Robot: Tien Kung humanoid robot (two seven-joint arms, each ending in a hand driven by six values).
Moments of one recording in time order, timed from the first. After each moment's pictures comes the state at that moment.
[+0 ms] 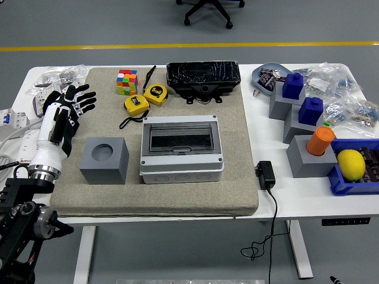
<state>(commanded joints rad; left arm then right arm) -0.03 0.08 -1.42 -1.52 1.20 0.15 -0.13 0.12 -0.04 1.55 0.18 -1.63 -0.15 -0.04</state>
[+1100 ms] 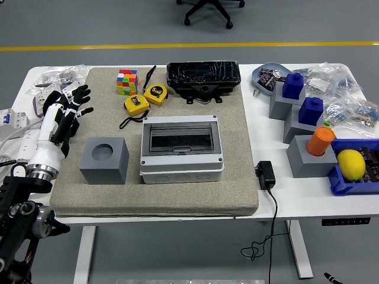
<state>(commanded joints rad) -0.03 0.07 -1.45 -1.51 1.29 0.13 -0.08 0.13 -0.05 1.47 0.18 -1.50 -0.08 -0.05</state>
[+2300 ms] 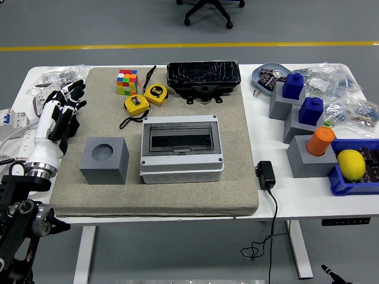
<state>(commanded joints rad) -0.03 0.05 -1.46 -1.53 1.30 0.13 -0.08 0.15 -0.04 1.48 0.18 -1.48 -0.07 -0.06</state>
